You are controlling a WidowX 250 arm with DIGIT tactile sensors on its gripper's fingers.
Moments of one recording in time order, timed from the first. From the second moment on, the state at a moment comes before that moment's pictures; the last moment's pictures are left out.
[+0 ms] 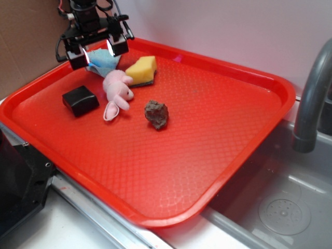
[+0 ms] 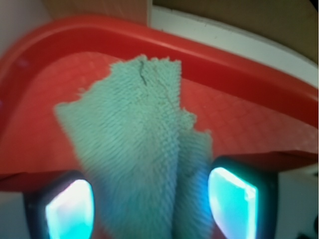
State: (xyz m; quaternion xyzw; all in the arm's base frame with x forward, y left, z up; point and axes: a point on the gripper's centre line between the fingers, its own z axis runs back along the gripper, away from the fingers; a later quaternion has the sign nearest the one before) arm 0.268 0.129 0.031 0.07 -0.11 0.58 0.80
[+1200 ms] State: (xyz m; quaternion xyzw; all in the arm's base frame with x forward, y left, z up) arm 0.280 0.128 0.013 0.09 -0.10 0.59 0.80
